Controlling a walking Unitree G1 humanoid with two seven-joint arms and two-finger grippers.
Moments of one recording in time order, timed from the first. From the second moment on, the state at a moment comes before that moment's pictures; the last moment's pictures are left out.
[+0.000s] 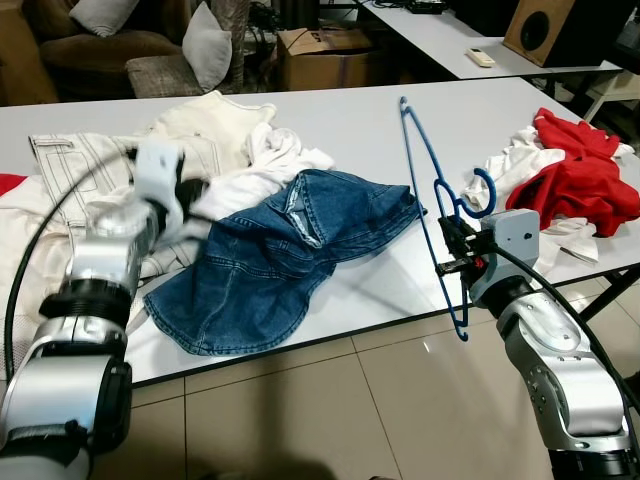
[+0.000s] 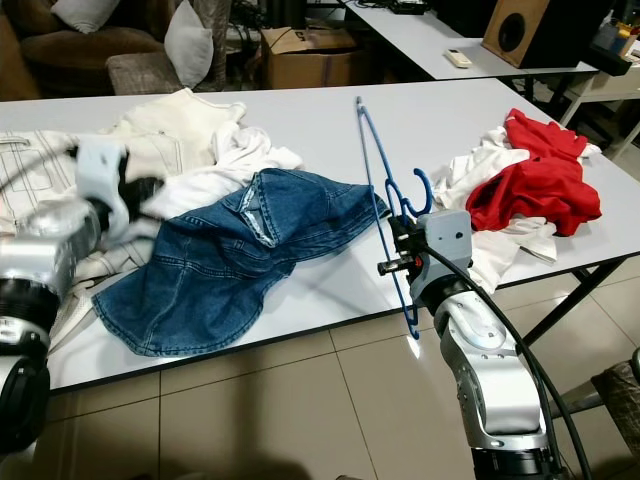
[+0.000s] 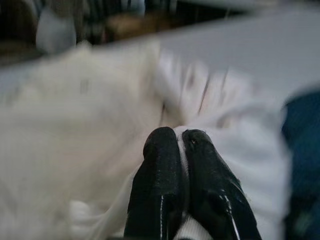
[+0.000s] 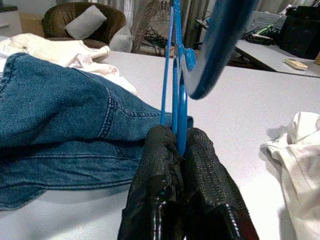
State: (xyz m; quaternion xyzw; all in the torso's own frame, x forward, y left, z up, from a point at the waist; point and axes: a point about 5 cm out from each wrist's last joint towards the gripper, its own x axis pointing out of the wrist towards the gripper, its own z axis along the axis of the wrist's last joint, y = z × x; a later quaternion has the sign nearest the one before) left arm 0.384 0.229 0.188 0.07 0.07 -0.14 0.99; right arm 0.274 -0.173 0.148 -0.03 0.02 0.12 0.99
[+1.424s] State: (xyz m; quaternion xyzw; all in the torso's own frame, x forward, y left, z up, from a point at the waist) left arm 0.382 0.184 0.283 0.07 -0.02 -0.24 0.97; right arm 0.281 -0.186 0.159 -0.01 -0.02 0.04 1.00
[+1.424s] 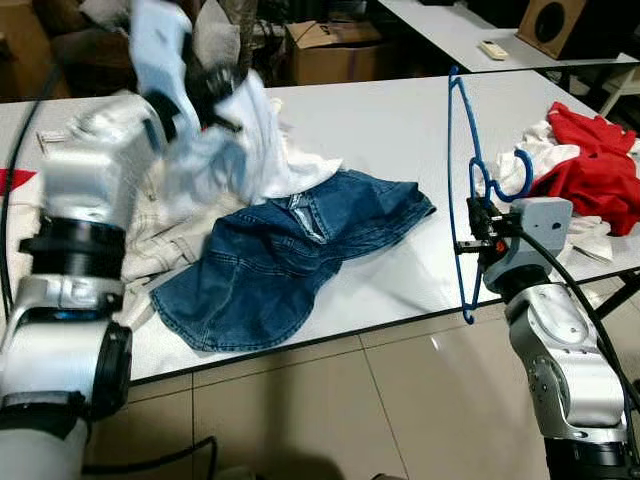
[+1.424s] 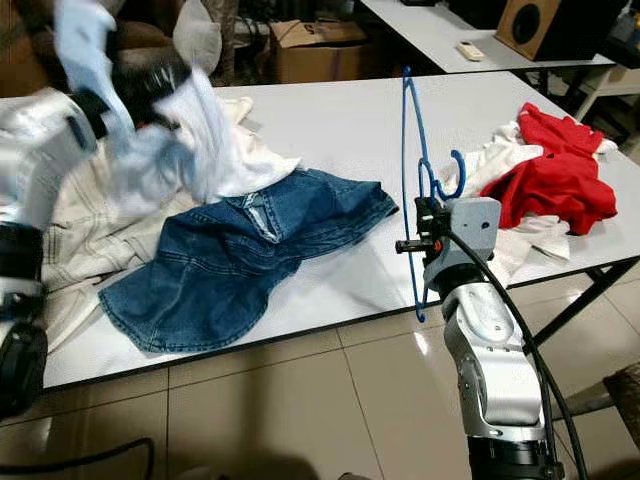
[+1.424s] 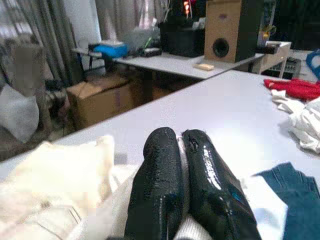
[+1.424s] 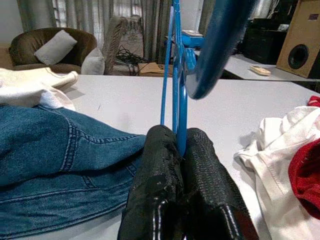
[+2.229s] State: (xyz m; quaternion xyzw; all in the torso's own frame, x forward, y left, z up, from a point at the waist) left arm 0.355 0.198 0.268 0.16 0.00 -0.31 0.94; right arm 0.281 -0.186 0.159 -0.01 -0.02 0.05 1.00
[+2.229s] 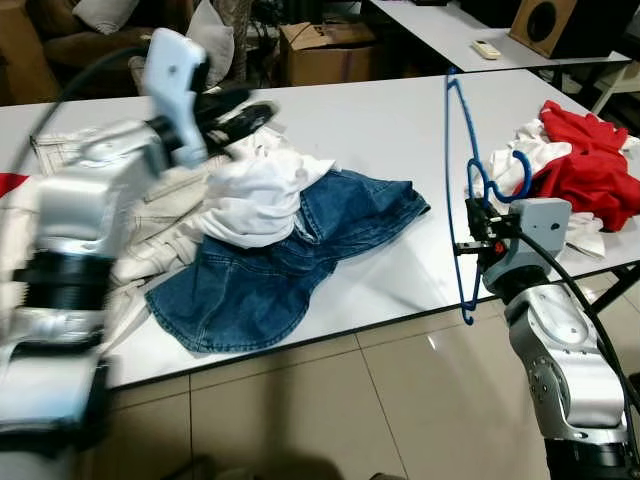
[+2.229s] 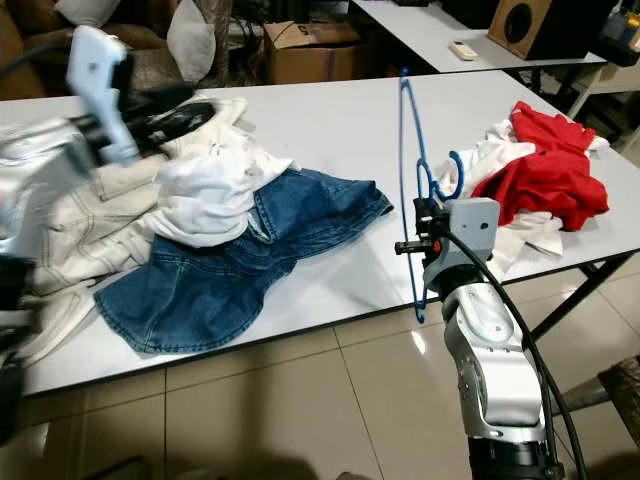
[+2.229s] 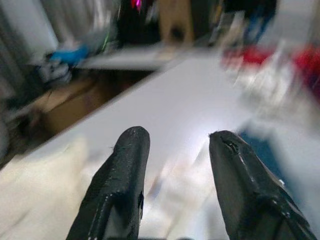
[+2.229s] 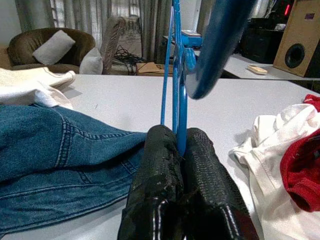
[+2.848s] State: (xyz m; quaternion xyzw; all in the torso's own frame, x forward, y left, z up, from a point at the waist) left arm 0.324 0.201 0.203 0.21 0.13 -0.41 0.88; right arm 0.281 -0.186 0.158 -0.01 -0.02 0.05 1.00
